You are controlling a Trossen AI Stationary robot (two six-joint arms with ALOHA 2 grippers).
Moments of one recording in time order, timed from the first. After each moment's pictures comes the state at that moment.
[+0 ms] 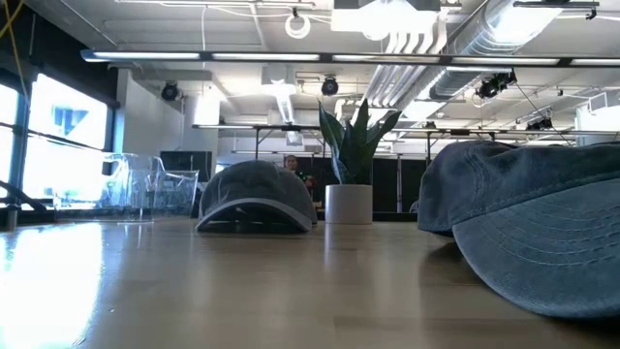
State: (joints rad) left arm -0.42 1.07 1.16 -0.25 0.24 -0.20; right arm 0.02 1.68 1.74 -0.26 -0.89 0.51
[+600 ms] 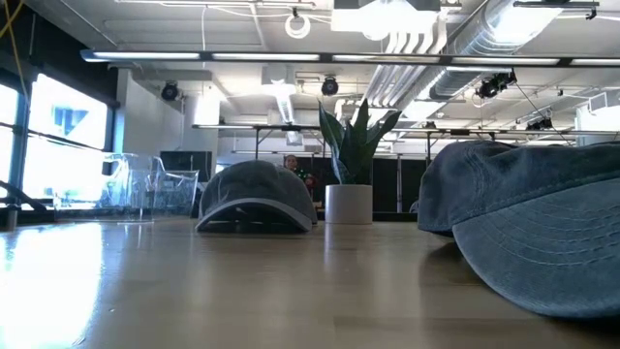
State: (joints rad) left arm -0.42 1.05 1.23 -0.35 0.01 -0.23; right arm 0.03 1.68 1.74 -0.22 -0.84 0.44
